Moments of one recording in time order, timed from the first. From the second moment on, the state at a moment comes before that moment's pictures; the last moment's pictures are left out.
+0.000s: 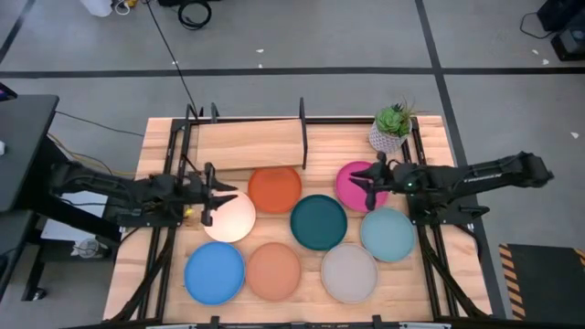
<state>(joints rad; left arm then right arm) -0.14 0.53 0.13 0.43 -0.22 0.01 0.02 0.71 0.34 -0.02 0.36 0.12</state>
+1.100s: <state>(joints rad) -0.17 1.00 0.55 -0.05 -0.28 -0.03 -0.02 1.02 0.43 0.14 0.34 0.01</state>
